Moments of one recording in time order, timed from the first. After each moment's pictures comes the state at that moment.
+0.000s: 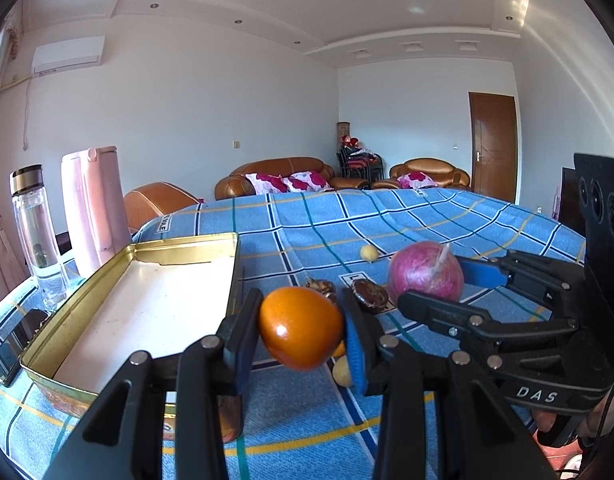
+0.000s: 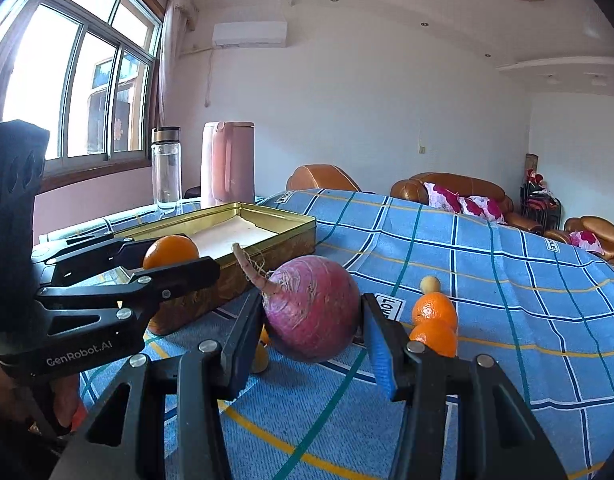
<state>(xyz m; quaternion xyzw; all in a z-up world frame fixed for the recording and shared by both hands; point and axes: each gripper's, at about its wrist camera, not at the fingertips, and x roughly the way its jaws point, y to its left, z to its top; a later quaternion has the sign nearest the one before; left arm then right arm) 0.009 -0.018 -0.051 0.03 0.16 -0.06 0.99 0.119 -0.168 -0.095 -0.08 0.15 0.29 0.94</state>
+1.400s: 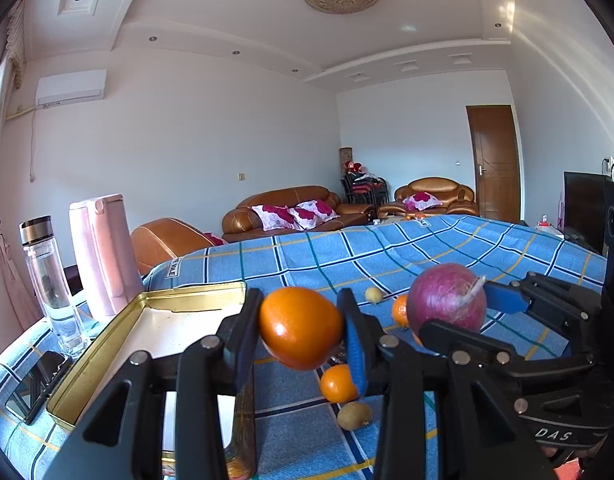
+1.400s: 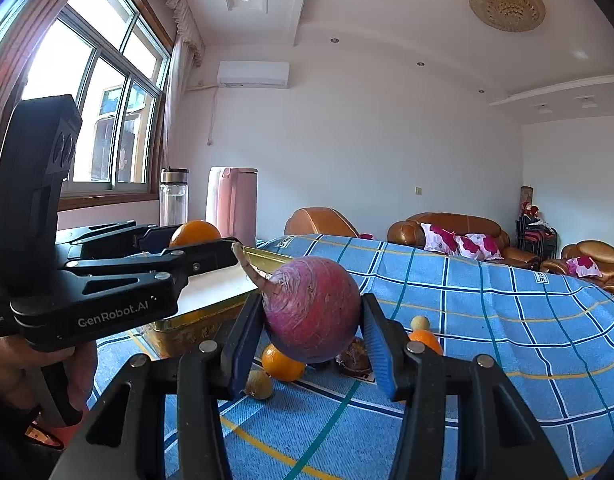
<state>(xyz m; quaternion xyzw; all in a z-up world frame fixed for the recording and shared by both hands) 0.008 -0.024 -0.022 0.06 0.10 -0.04 0.99 0.094 -0.180 -0.082 -0.06 0.07 0.30 0.95</state>
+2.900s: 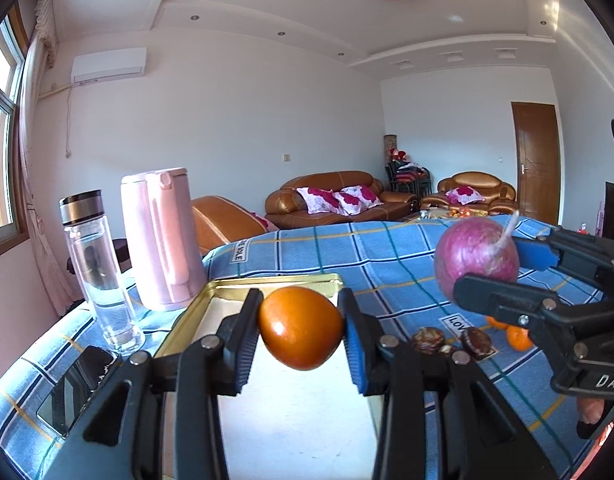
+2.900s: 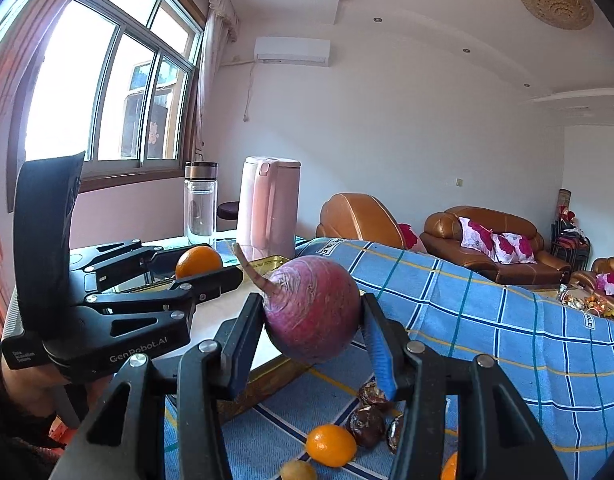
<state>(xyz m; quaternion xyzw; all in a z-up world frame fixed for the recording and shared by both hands) 0.040 0.060 -0.019 0.03 0.14 0.04 0.99 0.148 -0.097 -0.039 -0.10 0.11 0.36 0.92</state>
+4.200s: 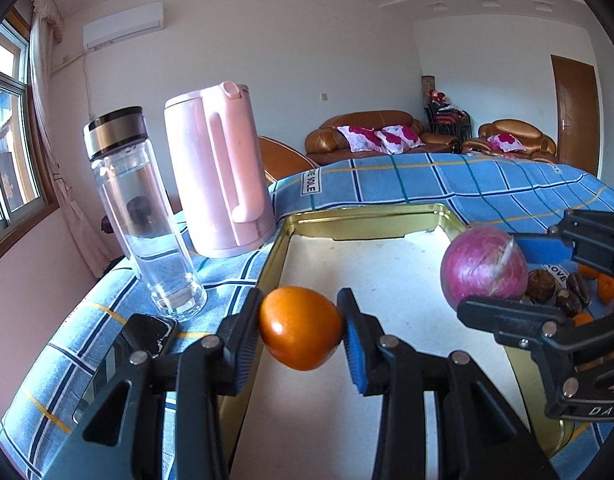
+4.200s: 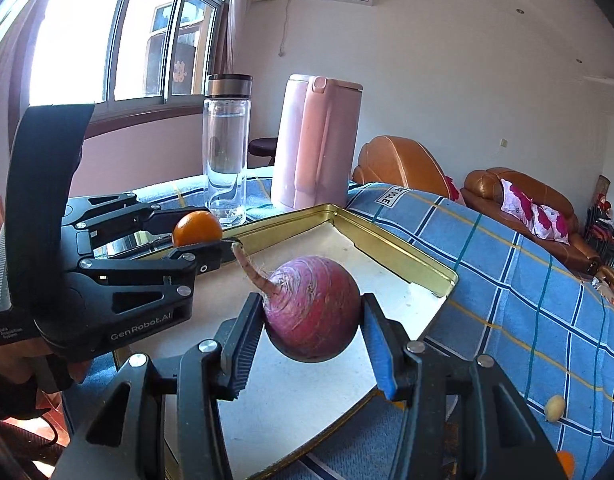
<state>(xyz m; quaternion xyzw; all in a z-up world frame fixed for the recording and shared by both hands) 0.078 0.136 -0.050 0.05 0.25 0.11 0.96 0.202 0.009 -0.074 -0.17 0.22 0.40 0.87</state>
